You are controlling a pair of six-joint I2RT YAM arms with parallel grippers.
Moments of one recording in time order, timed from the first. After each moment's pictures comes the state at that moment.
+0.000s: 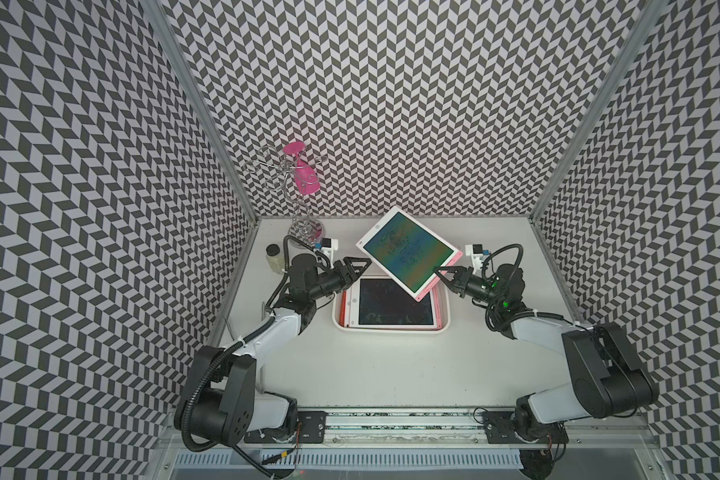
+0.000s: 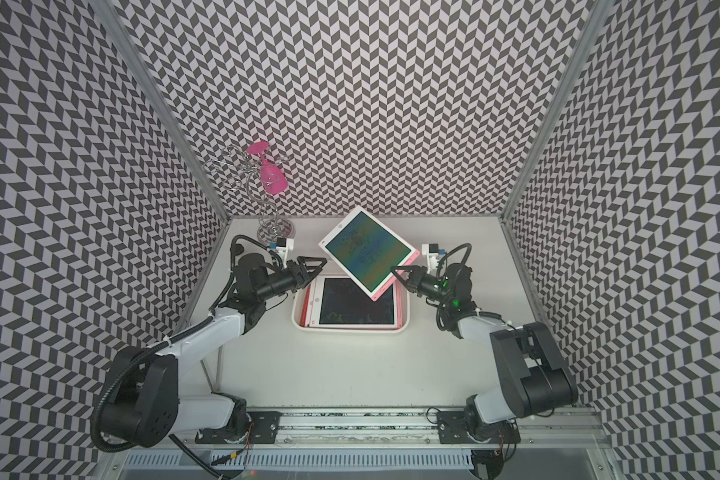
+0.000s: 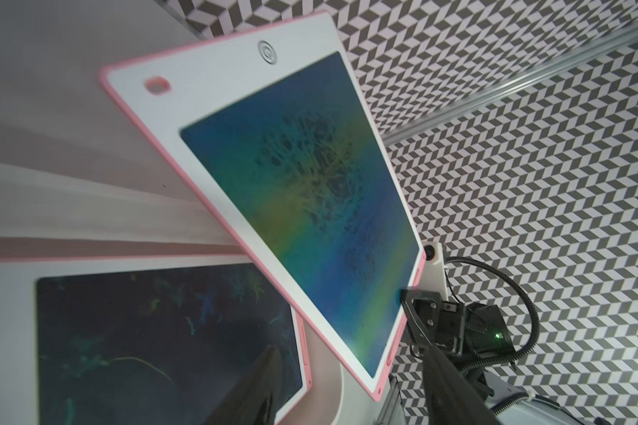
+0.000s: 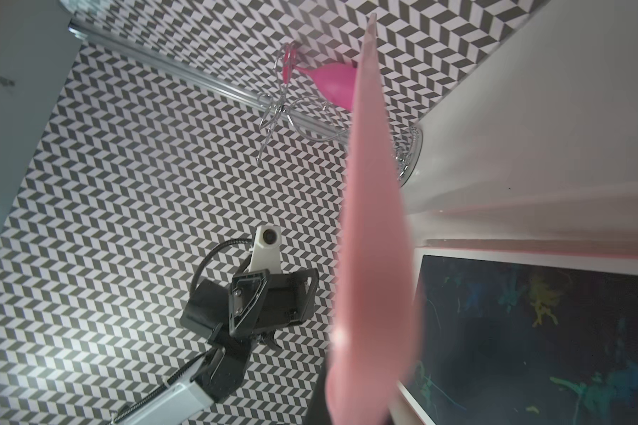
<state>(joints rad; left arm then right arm) -0.29 1.34 0.67 0.49 0.63 -1.02 0.22 1.48 0.54 0.86 -0.78 1.19</state>
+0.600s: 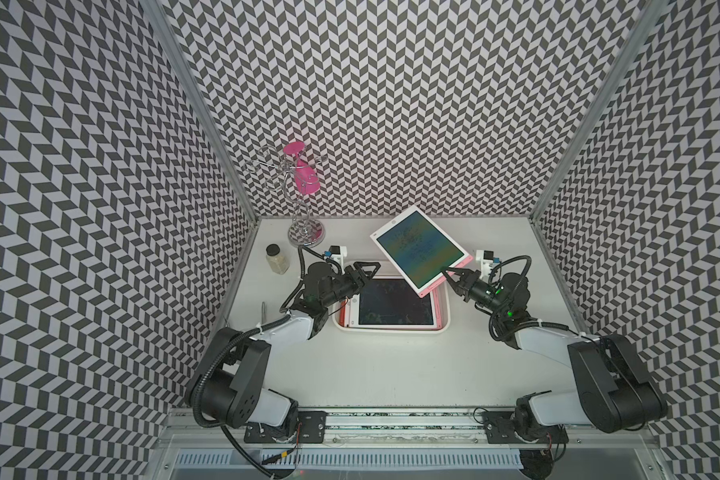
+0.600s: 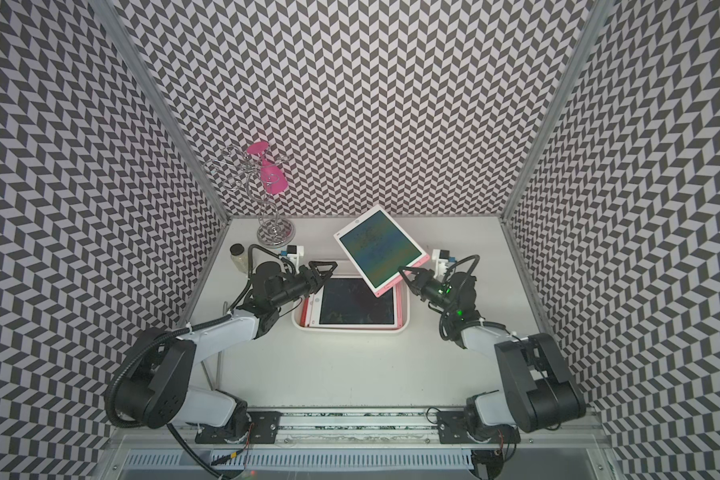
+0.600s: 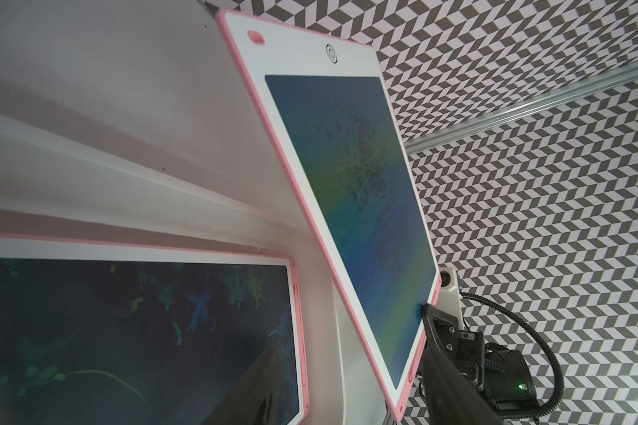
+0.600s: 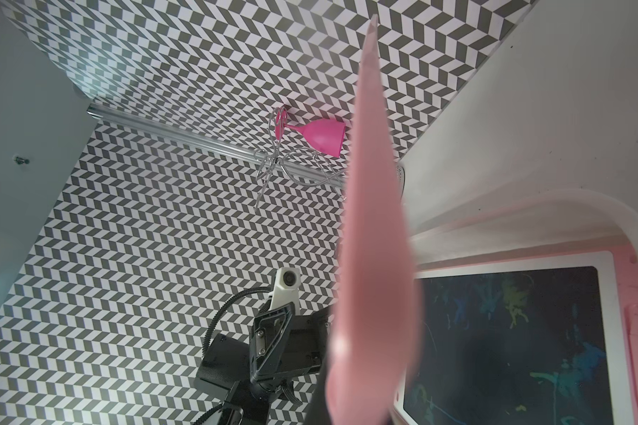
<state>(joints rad) -0.38 1.47 0.64 0.64 0.51 -1.11 0.22 1.41 0.47 0.90 -0.64 1.26</state>
